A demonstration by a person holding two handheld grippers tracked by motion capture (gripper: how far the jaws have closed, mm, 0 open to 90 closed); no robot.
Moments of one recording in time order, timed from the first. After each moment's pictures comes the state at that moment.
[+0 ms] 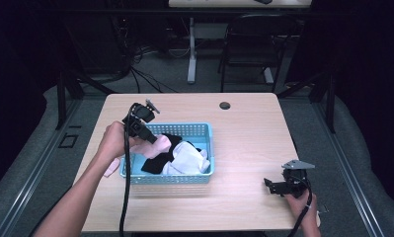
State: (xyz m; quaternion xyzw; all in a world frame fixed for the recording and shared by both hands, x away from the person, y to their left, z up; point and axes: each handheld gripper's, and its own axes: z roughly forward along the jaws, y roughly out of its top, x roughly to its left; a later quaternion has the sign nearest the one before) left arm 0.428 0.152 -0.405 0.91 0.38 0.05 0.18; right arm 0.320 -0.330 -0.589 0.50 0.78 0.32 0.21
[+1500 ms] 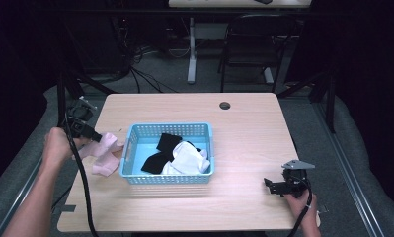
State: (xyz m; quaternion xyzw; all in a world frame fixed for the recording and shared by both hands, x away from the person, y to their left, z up) left arm 0.433 0.317 -0.429 0.81 0.55 0.07 0.16; right arm 0.320 -0.330 -0.589 0.50 0.77 0.32 0.21
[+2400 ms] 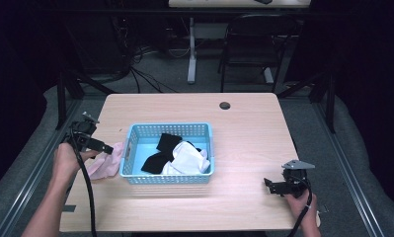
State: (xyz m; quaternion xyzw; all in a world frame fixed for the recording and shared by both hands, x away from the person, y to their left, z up) left arm 0.415 0.320 -0.467 0.80 0.57 0.08 0.19; right arm 0.320 -0.330 -0.589 0.50 0.78 0.32 0.21
